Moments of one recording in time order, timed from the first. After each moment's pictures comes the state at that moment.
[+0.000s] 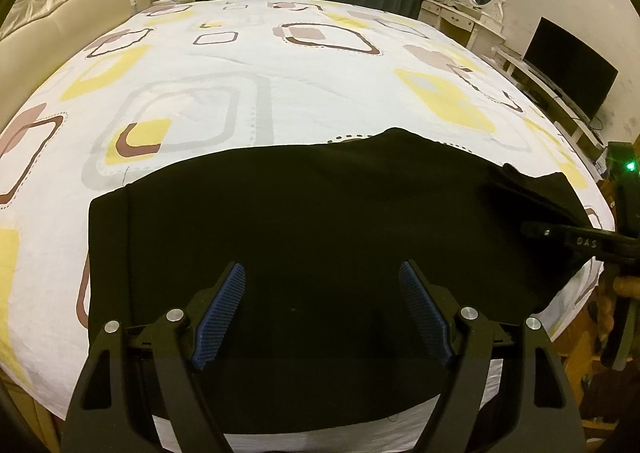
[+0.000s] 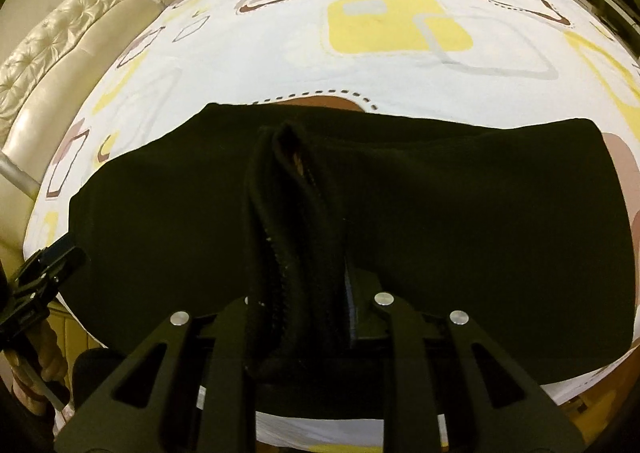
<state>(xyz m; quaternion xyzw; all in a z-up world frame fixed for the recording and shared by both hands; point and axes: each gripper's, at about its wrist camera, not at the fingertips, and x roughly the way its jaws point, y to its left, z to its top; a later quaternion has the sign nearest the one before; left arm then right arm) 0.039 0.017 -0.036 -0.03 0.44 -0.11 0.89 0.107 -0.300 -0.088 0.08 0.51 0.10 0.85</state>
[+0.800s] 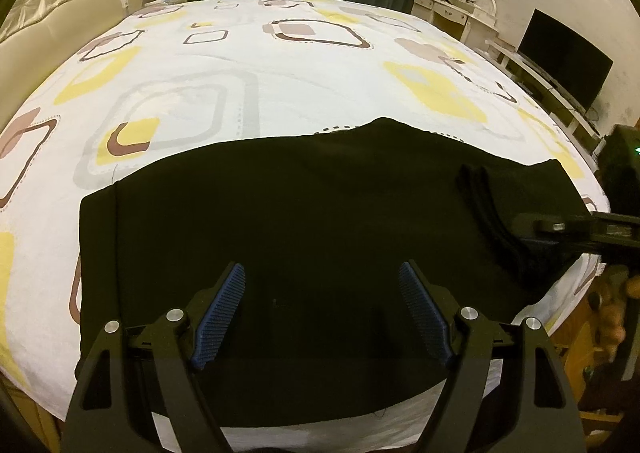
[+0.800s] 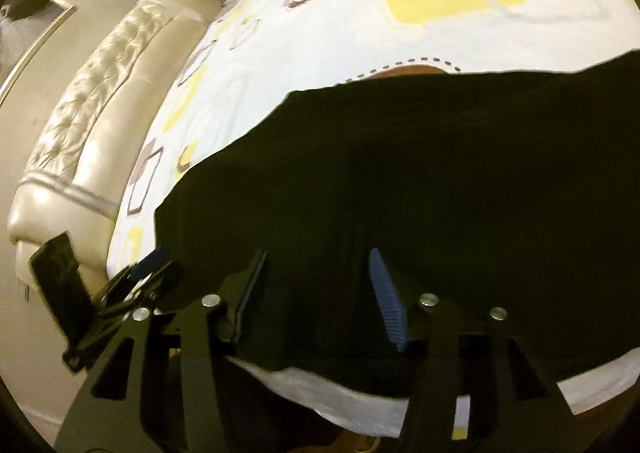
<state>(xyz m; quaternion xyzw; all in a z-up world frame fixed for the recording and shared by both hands) 0.035 0.007 -0.039 -0.02 0.45 -0.12 0.89 0.087 -0.302 -0.077 0.23 0.50 0.24 0.80</state>
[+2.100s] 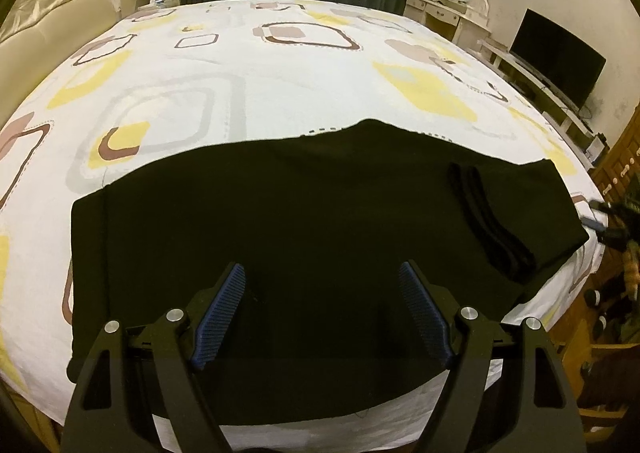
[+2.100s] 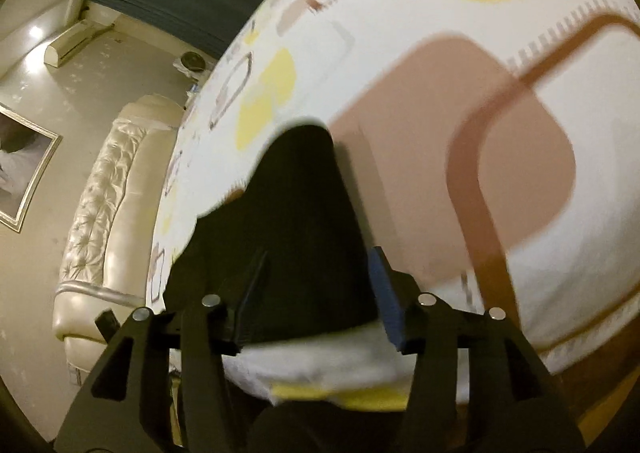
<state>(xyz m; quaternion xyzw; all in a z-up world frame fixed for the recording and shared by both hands) 0.032 -0.001 -0.037 -0.02 0.44 -0.13 0.89 0.064 -0.552 -0.091 0.37 0.44 0.13 0.81</state>
